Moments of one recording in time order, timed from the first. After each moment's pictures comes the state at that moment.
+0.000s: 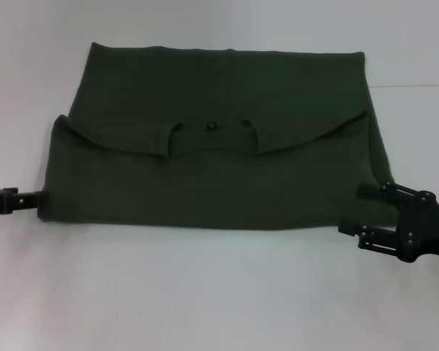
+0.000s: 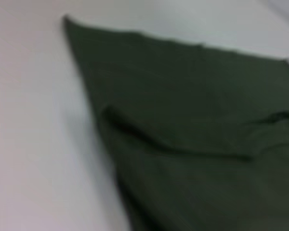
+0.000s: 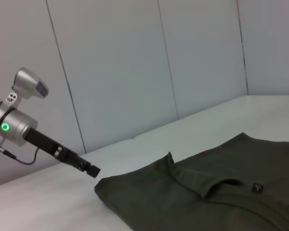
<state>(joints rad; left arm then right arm) -0.59 -2.03 0.33 0.81 2.52 1.33 -1.91 0.45 2.09 -0.28 -0.55 -2.15 -1.67 1.11</state>
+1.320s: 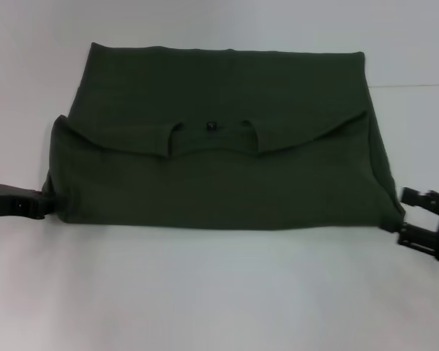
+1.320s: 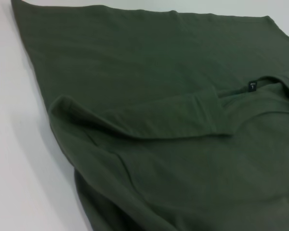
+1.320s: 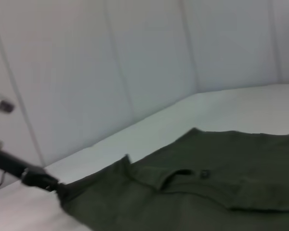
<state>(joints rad) -0.63 -2.06 0.45 0.77 2.53 1.26 -1.86 0.38 2.07 -0.19 -0.56 -2.15 -1.65 1.17</state>
